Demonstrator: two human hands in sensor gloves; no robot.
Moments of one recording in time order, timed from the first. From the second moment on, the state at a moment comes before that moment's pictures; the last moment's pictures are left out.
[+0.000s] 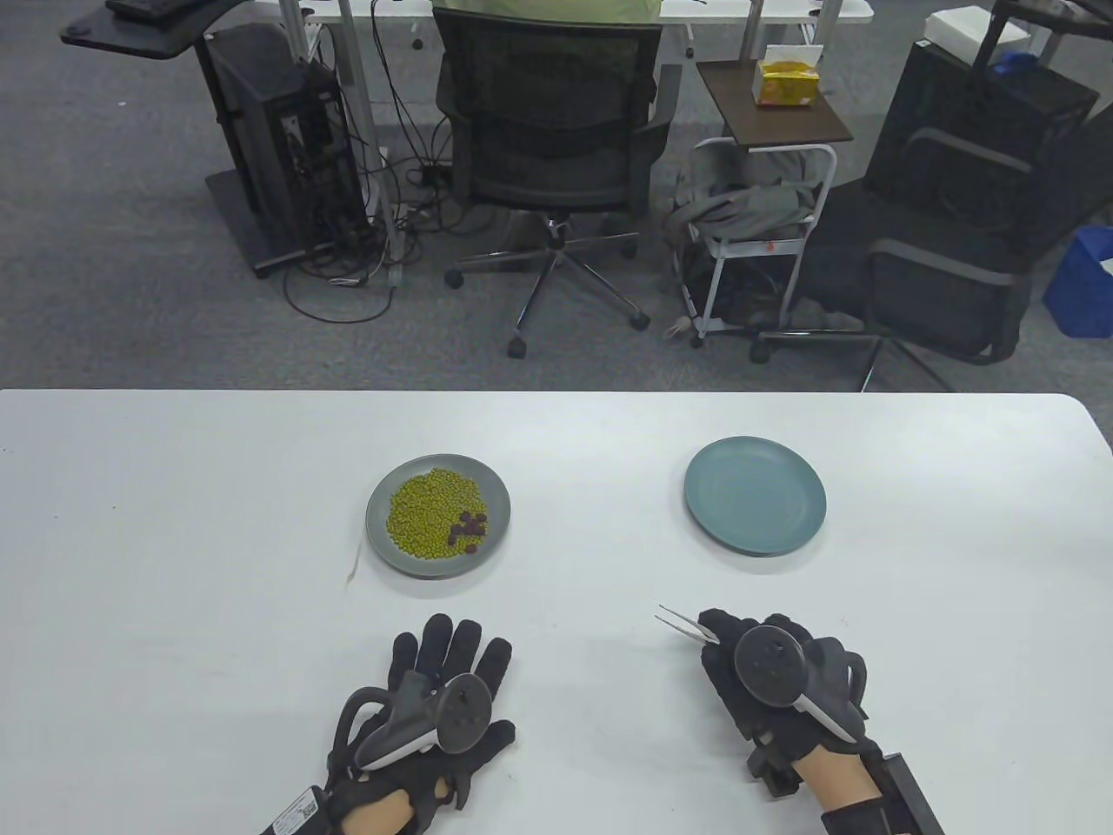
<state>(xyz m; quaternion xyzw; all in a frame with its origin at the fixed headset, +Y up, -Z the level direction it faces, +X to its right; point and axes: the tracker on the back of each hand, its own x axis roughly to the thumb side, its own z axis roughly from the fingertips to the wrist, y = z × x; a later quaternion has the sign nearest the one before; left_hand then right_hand) -0.156 -0.788 -0.292 -0.14 -0.16 0.00 0.98 0.198 -0.749 -0.323 0.09 -0.05 0.99 0.13</state>
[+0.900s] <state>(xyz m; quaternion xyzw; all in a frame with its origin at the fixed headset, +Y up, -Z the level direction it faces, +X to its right) -0.252 -0.745 -0.419 -0.13 0.05 0.18 0.97 0.178 -0.732 -0.310 0.16 -0.07 0.98 0.10</state>
